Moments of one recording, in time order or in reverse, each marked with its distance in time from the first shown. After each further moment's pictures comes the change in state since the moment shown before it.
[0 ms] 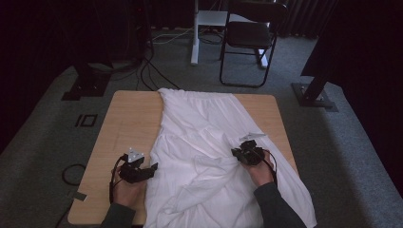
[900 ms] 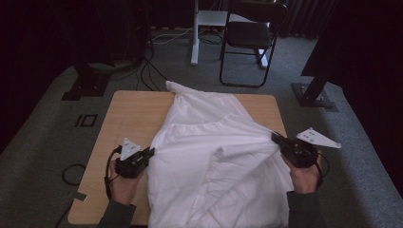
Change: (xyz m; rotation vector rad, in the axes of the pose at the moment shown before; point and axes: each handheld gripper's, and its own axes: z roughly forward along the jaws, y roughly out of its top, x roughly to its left) left arm -0.040 0.053 -0.067 -0.201 -0.004 0.099; right arm -0.036 -0.009 -0.154 -0.438 -0.126 0.056
